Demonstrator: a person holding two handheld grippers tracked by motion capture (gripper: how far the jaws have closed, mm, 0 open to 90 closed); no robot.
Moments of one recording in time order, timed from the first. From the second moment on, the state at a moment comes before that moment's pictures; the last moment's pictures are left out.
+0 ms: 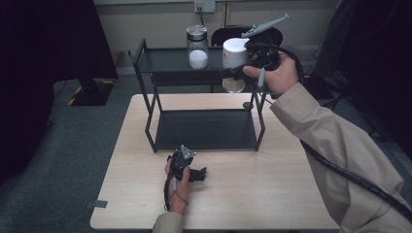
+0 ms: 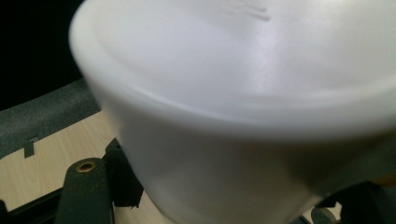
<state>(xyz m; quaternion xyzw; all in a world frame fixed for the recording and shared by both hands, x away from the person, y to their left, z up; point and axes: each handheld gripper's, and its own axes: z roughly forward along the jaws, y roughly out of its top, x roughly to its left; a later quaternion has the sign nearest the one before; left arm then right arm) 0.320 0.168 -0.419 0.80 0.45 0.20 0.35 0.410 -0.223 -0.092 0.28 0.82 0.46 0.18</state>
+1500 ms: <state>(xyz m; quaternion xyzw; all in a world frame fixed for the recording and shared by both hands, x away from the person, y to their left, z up) 0.320 0.167 -0.419 0.80 0.45 0.20 0.35 0.479 -0.190 -0.081 0.32 0.81 0.44 0.22</state>
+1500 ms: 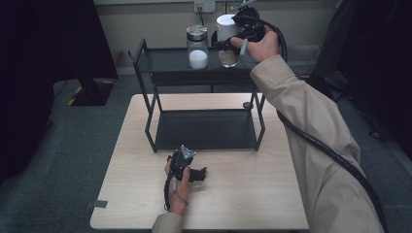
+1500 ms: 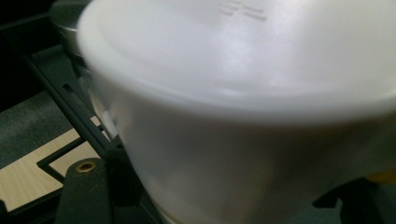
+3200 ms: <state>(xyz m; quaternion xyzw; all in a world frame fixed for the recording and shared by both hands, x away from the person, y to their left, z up) 0.319 0.166 -0.419 0.80 0.45 0.20 0.35 0.443 -0.226 -0.112 0.34 0.78 0.48 0.20</state>
